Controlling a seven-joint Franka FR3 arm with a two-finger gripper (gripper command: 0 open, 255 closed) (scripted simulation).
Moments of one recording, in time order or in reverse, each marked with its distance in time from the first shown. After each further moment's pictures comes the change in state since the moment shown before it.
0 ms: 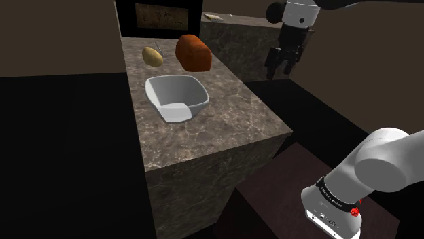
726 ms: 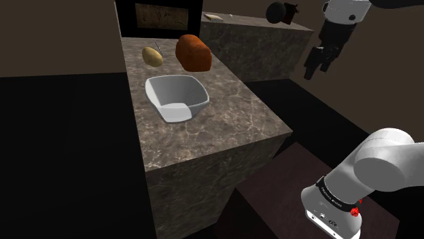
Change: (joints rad) arm -0.025 -0.282 -0.060 -0.111 -0.129 -0.155 -0.118
